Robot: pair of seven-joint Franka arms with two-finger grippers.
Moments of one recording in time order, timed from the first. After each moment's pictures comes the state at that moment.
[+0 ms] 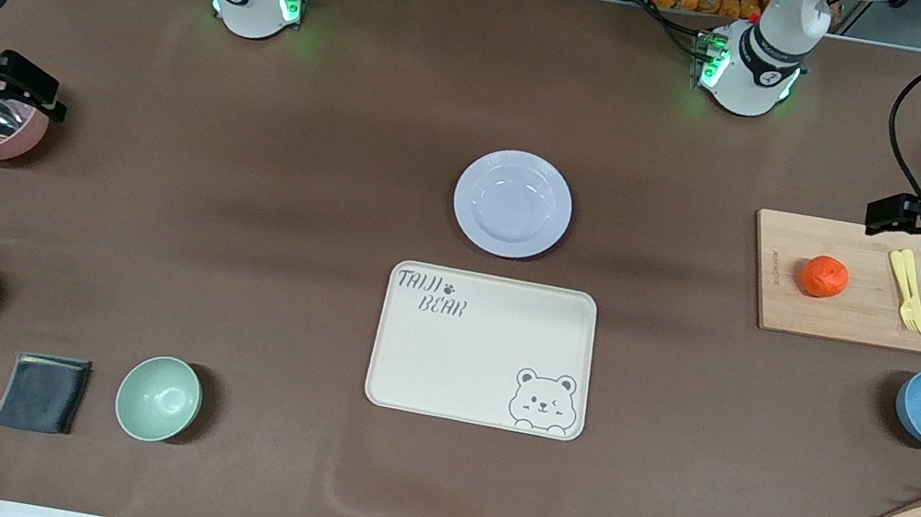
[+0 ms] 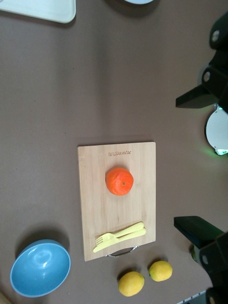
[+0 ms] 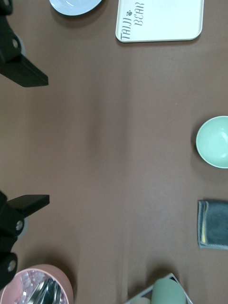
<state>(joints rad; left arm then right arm) 0.06 -0.01 -0.09 -1.76 0.09 1.54 0.02 -0.02 0.02 -0.03 -1.63 0.11 1.57 -0.12</state>
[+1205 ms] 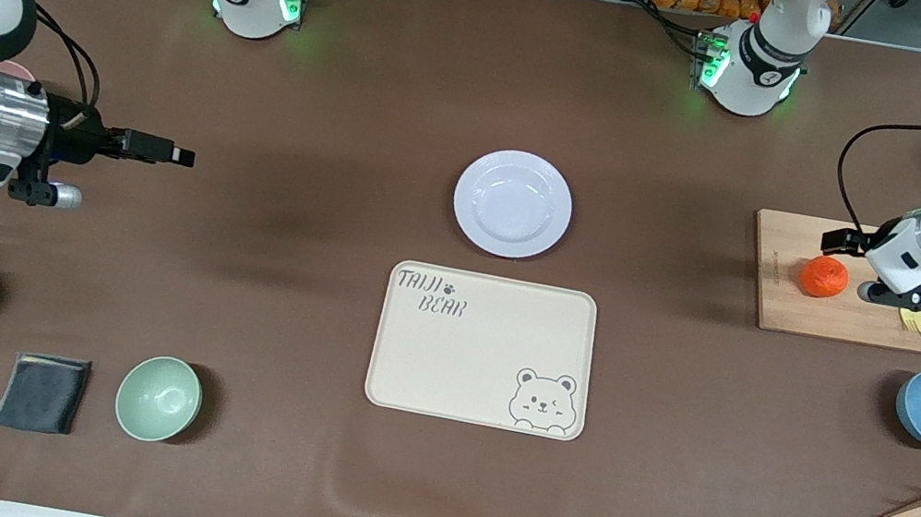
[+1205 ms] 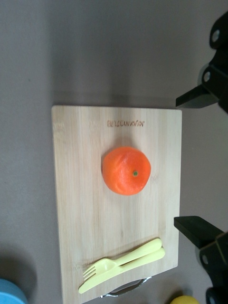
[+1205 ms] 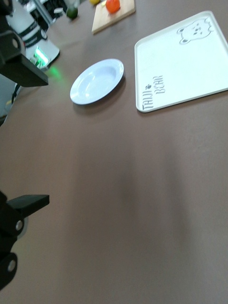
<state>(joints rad) 0.24 -0.02 -0.09 -2.29 0.13 2.06 0.11 -0.02 0.13 -0.03 -1.90 0.58 1.67 -0.08</state>
